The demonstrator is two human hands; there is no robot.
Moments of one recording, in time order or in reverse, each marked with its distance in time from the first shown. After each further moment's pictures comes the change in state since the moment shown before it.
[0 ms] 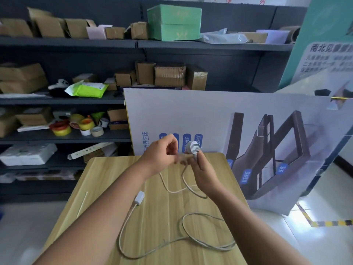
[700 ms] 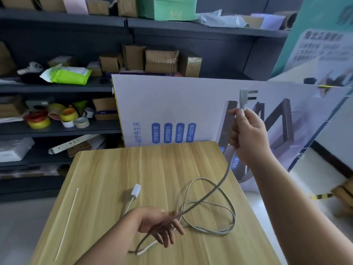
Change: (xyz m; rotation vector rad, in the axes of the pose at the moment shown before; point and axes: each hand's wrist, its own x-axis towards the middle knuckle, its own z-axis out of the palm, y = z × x) left_hand -0.093 -0.156 0.080 -0.553 -1.158 -0.737; right_hand 0.017 -0.093 -0.060 0.393 0.371 0.051
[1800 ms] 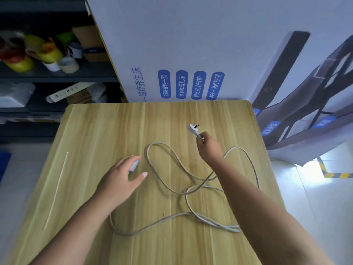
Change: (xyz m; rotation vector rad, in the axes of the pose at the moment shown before) left_hand 0.032 0.000 -0.096 0.428 1.235 0.018; right_hand 0.119 0.402 0.010 -0.893 -0.354 0.338
